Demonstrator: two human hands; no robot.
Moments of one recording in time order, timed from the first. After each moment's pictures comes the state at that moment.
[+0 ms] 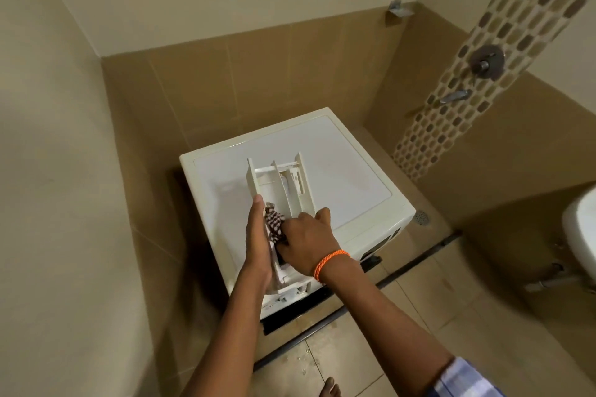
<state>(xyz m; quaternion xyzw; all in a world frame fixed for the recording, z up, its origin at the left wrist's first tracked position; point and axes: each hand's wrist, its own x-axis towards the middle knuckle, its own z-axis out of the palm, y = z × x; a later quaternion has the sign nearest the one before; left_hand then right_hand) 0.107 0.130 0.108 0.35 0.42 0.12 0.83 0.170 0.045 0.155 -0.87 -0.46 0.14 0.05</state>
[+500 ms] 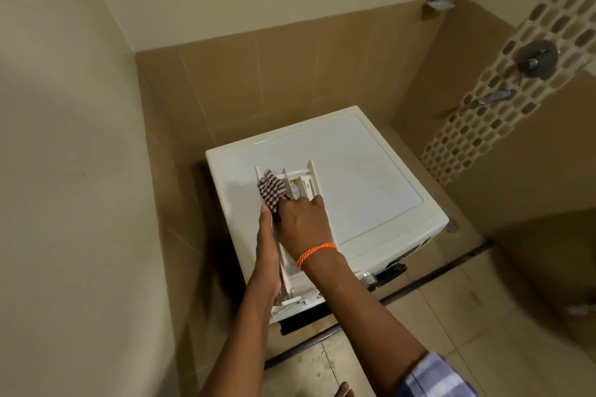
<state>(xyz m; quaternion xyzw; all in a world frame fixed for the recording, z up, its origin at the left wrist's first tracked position) 0.092 0.150 0.083 0.40 0.43 0.16 0.80 0.164 0.114 0.136 -0.89 -0.43 0.05 0.13</state>
